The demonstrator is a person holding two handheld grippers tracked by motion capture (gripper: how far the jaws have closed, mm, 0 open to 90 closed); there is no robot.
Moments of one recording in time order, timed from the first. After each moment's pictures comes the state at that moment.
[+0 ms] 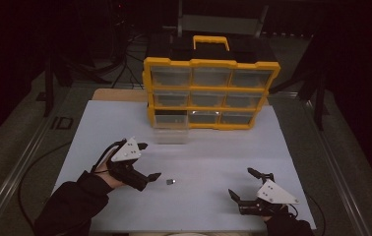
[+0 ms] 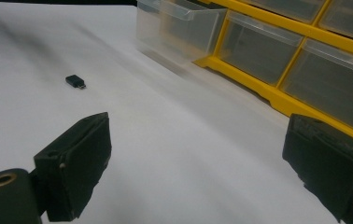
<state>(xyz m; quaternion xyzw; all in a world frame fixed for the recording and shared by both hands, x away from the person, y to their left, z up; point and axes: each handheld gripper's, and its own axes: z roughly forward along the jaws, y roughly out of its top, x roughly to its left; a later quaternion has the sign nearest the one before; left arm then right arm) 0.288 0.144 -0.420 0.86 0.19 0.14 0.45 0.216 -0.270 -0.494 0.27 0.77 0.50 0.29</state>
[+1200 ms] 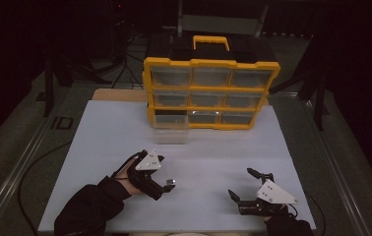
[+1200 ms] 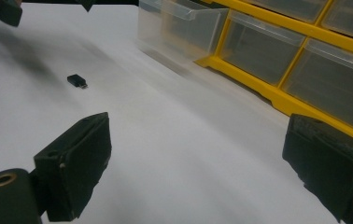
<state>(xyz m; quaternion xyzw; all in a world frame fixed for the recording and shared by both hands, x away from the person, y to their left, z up) 0.291 0.106 -0.470 0.88 0.17 0.09 0.43 0.216 -0.270 -0.494 0.26 0.77 0.50 0.30</state>
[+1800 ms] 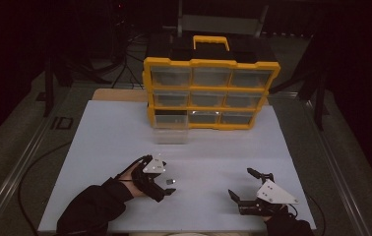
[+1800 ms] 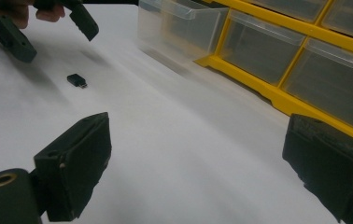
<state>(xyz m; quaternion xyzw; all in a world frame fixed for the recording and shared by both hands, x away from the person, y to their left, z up) 0.296 0.099 -0.494 0.90 0.17 0.07 0.38 0.217 -0.270 -0.494 0.26 0.77 0.50 0.29</state>
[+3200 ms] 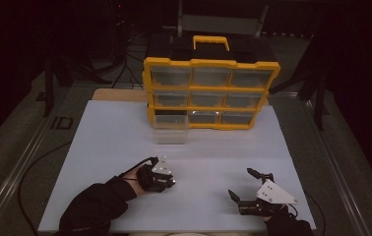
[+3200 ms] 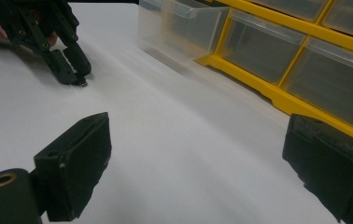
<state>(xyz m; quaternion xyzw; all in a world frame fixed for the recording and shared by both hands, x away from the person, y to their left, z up) 0.305 0.088 -0.511 0.93 0.16 0.06 0.32 0.216 -0.270 -0.494 0.26 0.77 0.50 0.29</state>
